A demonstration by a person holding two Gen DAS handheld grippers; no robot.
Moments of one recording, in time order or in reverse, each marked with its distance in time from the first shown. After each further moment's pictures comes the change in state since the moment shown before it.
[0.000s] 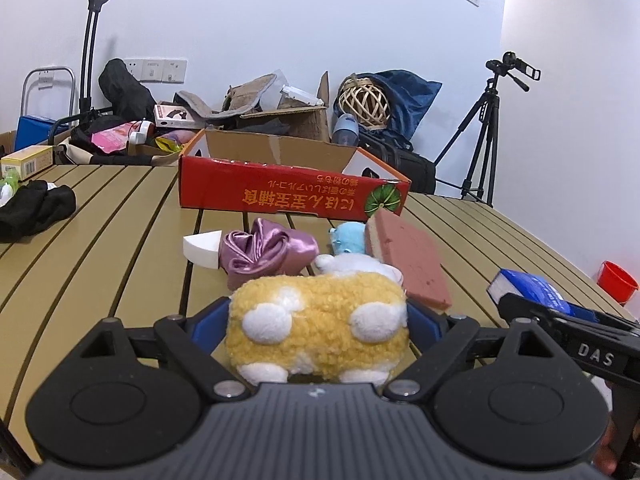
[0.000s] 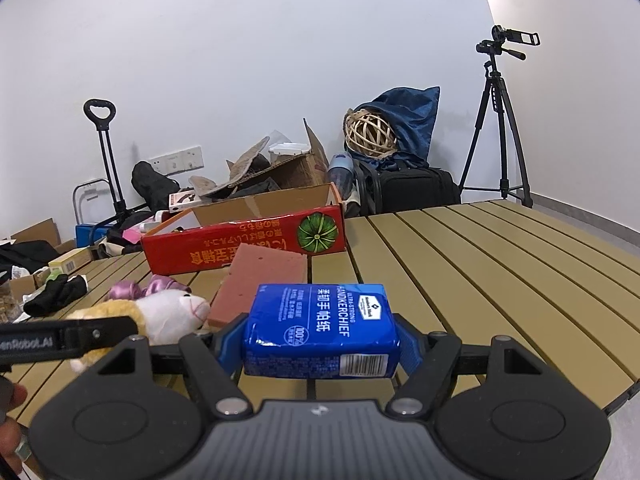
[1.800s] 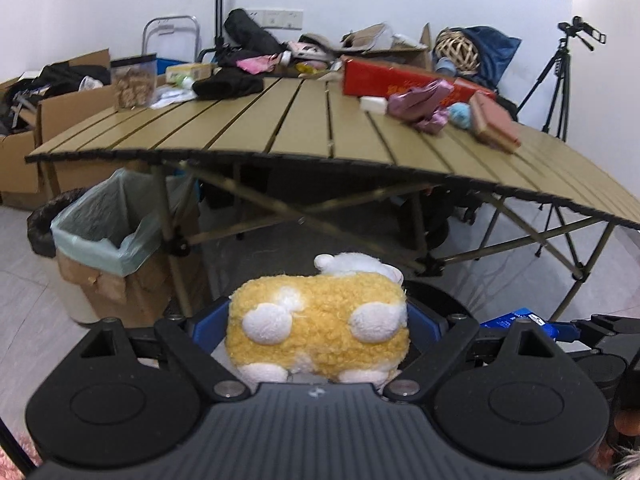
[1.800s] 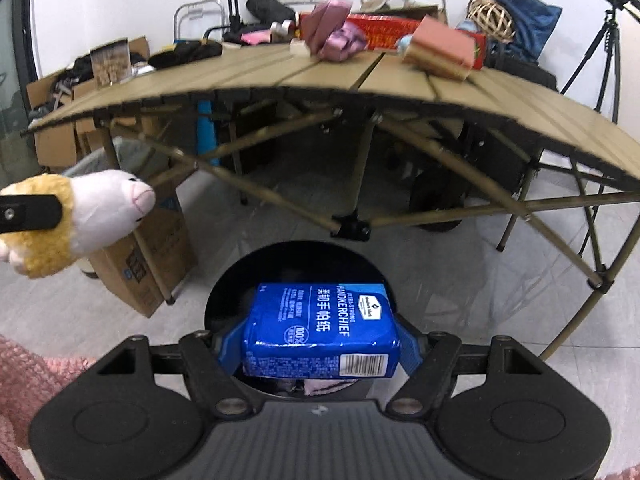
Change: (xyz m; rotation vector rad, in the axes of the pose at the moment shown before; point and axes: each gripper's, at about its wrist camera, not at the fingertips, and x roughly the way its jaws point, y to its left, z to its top) left arm -0.189 0.065 -0.154 -0.069 0.148 0.291; right arm -0.094 0.093 -0.171 -0.278 0.438 0.170
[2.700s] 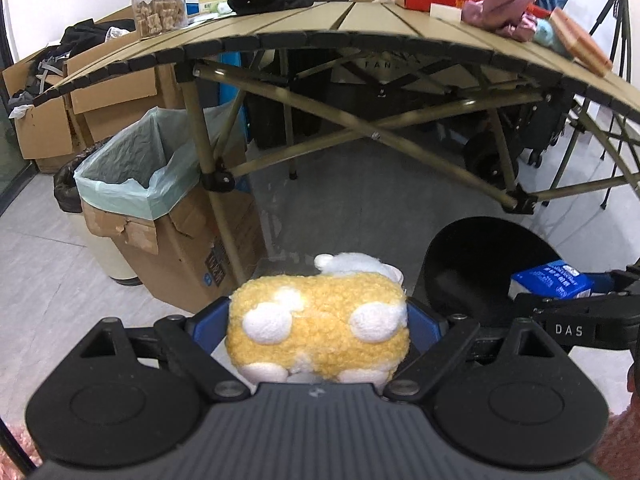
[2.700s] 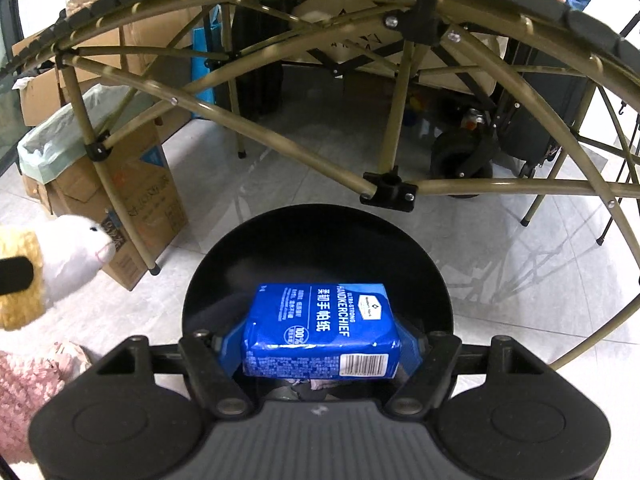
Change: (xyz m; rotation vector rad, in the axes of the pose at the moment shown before) left arm 0.077 0.023 -0.026 0.022 0.176 0.172; right arm 0.104 0.020 0.014 -0.028 0.141 -0.013
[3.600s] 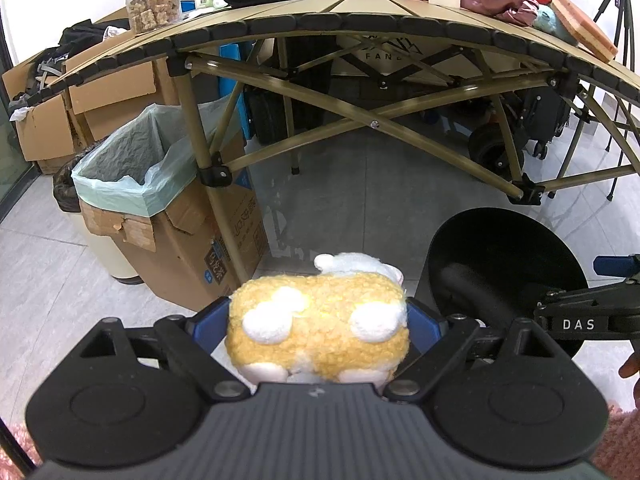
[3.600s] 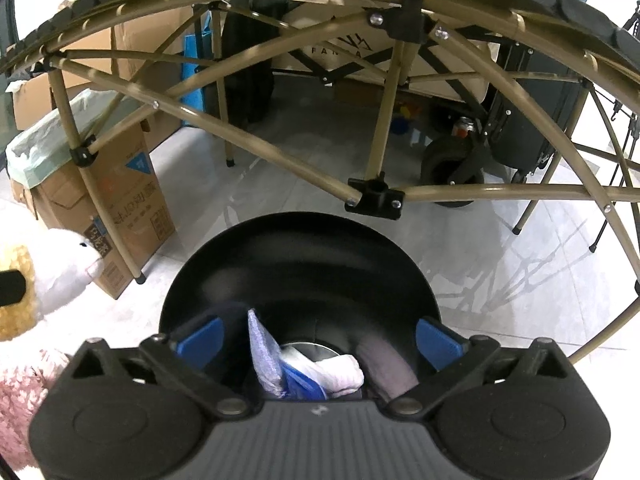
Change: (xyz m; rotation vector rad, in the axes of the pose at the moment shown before) left arm 0.010 -0.005 0.000 0.017 0.012 0.015; right arm 0.011 -0.006 0.000 -0.001 -0.031 -0.030
